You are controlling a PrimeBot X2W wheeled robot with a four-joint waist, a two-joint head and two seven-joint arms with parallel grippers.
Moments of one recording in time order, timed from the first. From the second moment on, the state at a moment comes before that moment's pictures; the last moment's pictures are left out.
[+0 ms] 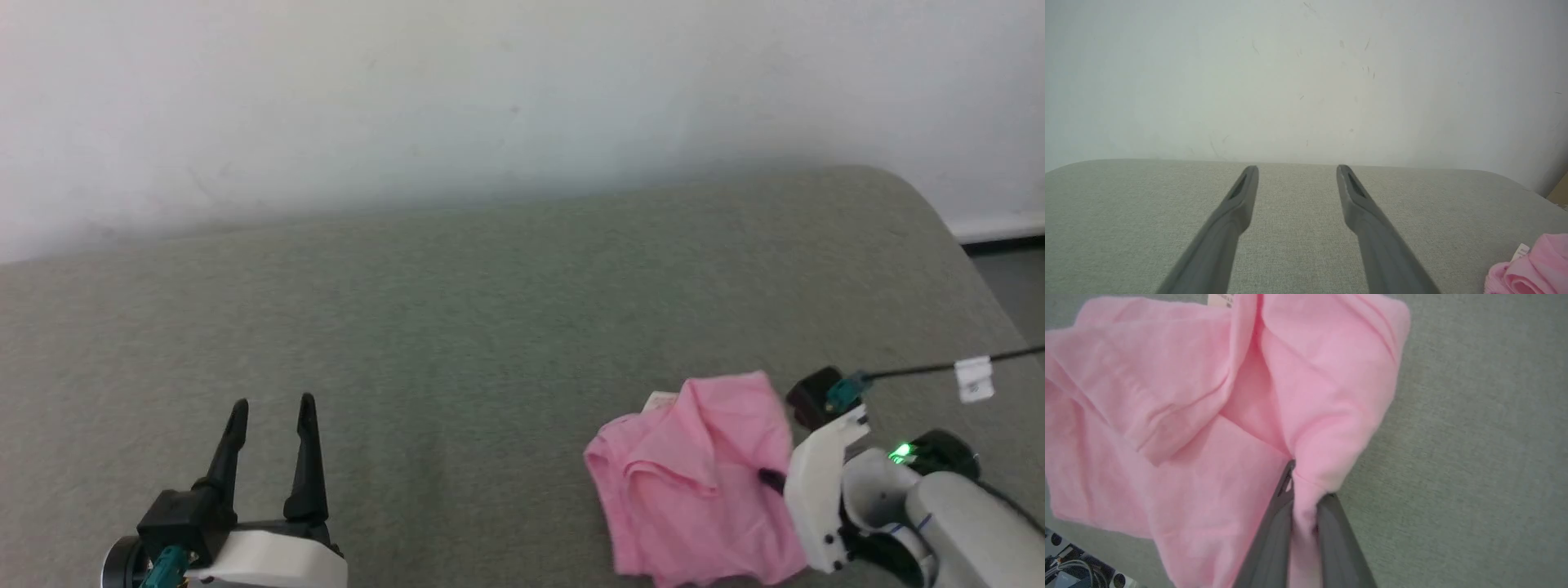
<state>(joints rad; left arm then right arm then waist) 0.08 0.16 -0.06 0.03 -0.27 0.06 -0.26 -0.31 -0.43 0.57 0.39 0.60 0.13 0.53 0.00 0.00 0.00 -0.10</state>
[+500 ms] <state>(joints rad) -0.12 0.20 -0.11 -0.03 -0.21 0.03 -0.25 -0.49 -0.56 0.45 0.56 0.44 0.13 0.29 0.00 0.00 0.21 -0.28</state>
